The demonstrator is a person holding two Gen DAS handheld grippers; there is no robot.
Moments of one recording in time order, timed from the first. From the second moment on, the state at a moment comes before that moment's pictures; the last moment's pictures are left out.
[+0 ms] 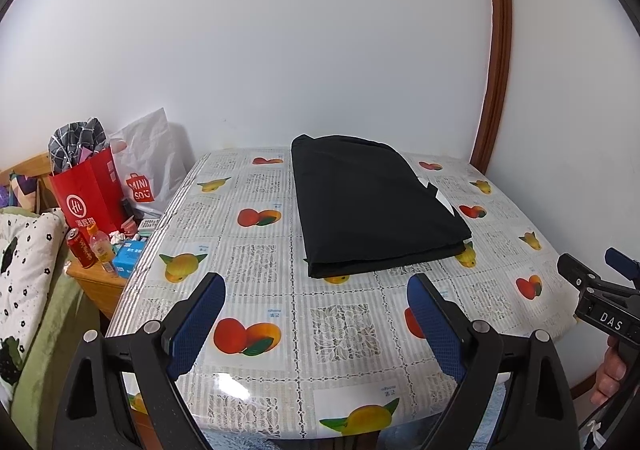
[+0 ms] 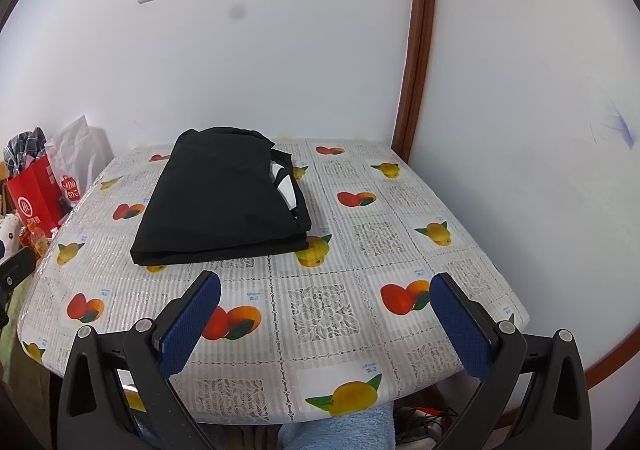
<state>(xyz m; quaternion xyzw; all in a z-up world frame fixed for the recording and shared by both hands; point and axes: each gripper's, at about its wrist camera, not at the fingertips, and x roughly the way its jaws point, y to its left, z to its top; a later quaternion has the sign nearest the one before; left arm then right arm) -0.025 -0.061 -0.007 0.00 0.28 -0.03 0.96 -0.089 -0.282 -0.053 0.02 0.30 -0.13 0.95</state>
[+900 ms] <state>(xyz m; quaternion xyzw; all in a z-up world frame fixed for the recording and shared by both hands) -0.025 -0.061 -0.006 -0.01 0.28 -0.03 0.96 -0.092 -0.286 -0.053 0.03 0.30 -0.14 0.94</state>
